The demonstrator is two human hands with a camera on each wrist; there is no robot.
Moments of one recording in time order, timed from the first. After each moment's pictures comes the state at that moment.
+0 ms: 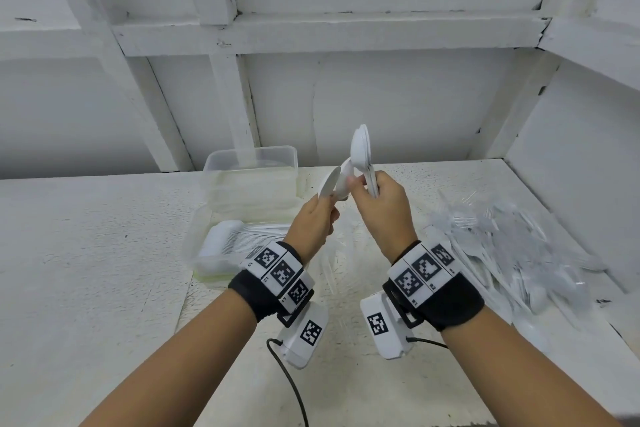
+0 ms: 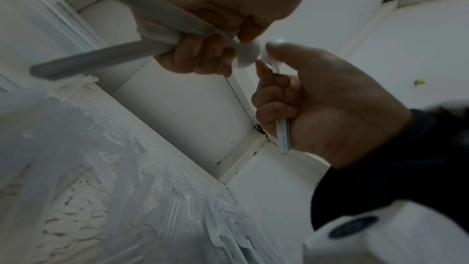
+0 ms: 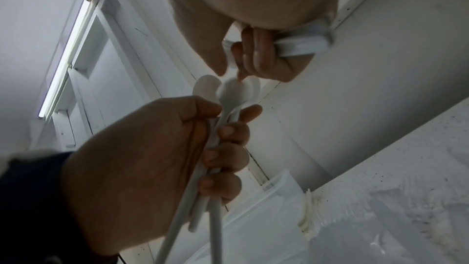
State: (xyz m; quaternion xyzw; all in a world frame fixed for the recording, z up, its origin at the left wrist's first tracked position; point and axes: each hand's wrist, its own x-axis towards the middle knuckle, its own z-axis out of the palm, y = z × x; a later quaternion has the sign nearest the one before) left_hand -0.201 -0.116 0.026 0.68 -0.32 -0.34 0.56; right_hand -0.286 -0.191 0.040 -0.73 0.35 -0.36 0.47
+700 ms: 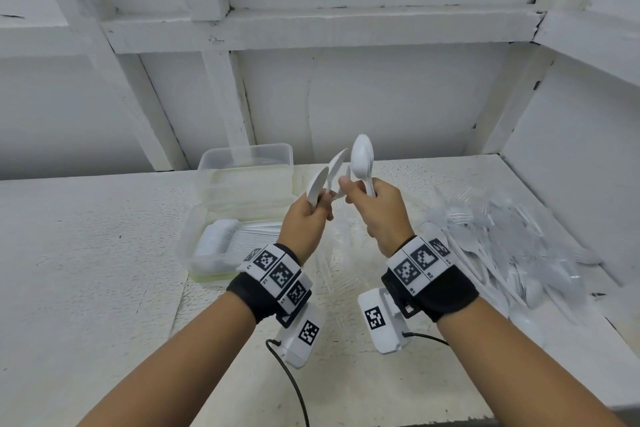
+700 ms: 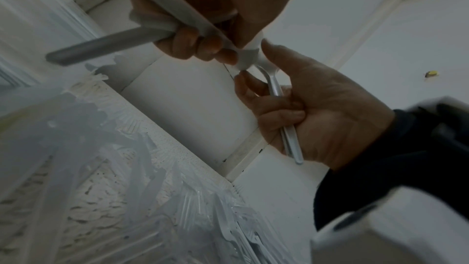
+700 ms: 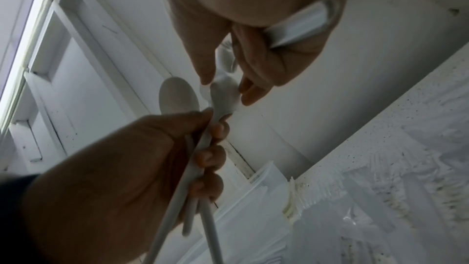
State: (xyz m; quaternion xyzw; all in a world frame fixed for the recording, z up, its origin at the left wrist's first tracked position) left_hand -0.197 -0.117 0.011 0.71 -0.36 -0.22 0.57; right_hand -0.286 -0.199 0.032 -0.68 0.38 -0.31 0.55
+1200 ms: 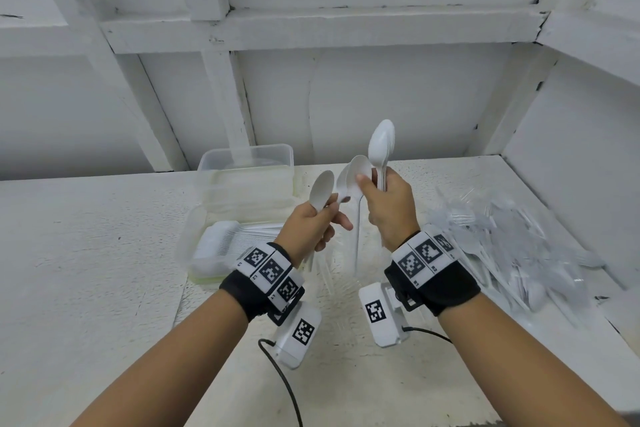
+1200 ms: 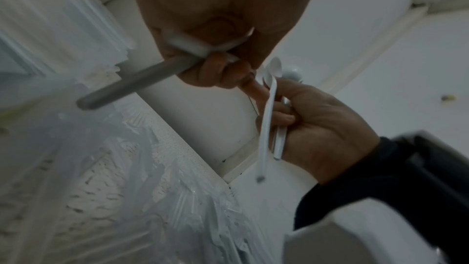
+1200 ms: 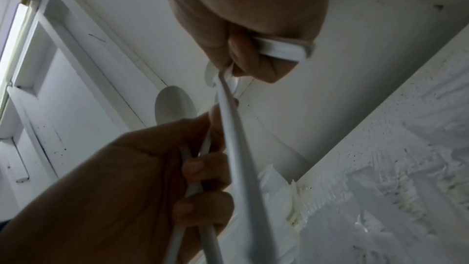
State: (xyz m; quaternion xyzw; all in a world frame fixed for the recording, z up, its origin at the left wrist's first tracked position) left_hand -0.194 -0.113 0.019 0.64 -0.34 -0.39 0.57; right_hand -0.282 -0.212 0.030 -0.66 0.36 -0.38 0.54
